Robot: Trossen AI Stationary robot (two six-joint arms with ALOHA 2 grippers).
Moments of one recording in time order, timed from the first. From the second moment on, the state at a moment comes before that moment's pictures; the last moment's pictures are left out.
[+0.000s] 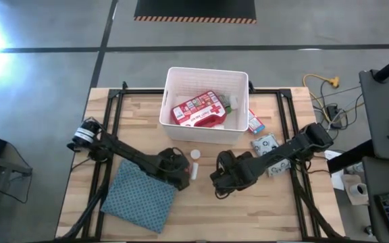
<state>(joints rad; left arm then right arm) -0.33 1.79 1.08 -0.48 -0.44 -0.76 0.42 1.85 1.43 -1.13 0.47 1.46</state>
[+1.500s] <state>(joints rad) 0.36 1.38 1.32 -0.28 -0.03 0.08 0.61 1.72 1.45 -1.07 0.70 1.71</state>
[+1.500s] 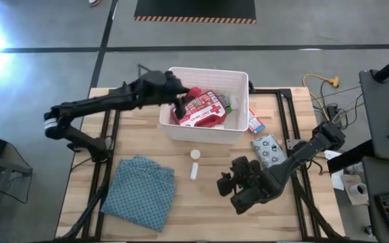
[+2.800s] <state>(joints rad) -0.25 0.86 0.93 -0.55 -0.32 -0.49 0.27 1.78 1.26 -0.36 0.25 1.15</state>
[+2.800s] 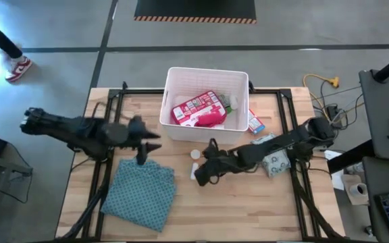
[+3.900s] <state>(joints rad) -0.57 0.75 0.57 -0.38 -0.45 -0.80 0.24 2.34 2.08 -1.17 0.47 1.49</state>
